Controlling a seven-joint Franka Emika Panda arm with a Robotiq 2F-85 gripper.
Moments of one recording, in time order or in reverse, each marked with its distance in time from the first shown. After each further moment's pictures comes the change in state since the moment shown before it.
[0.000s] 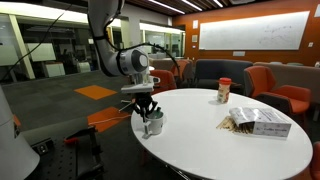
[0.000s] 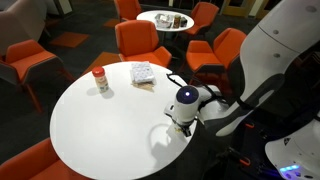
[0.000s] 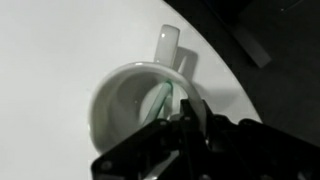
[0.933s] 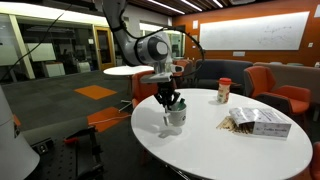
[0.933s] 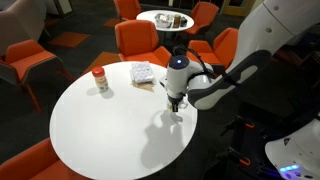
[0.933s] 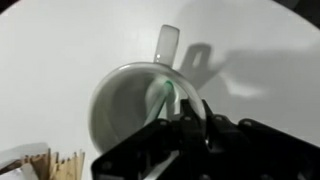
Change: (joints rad) arm -0.076 -0.024 -0.064 0.160 0.153 -0.085 0.071
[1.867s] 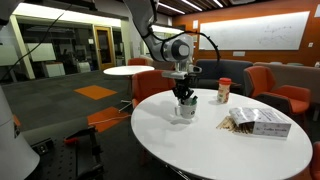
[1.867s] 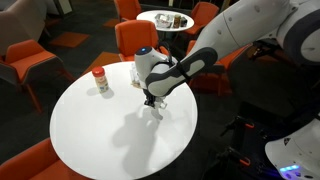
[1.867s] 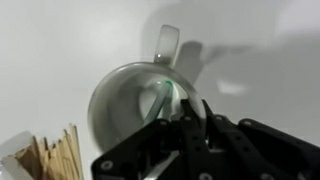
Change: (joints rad) arm -0.030 0.327 0.062 0.580 0.258 -0.306 0.053
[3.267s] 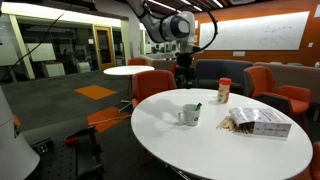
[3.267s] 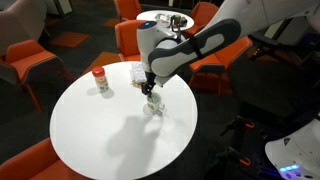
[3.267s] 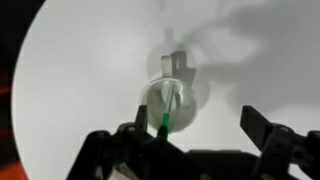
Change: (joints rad) arm 0.023 -0.206 -0.044 -0.077 0.031 -0.104 0.329
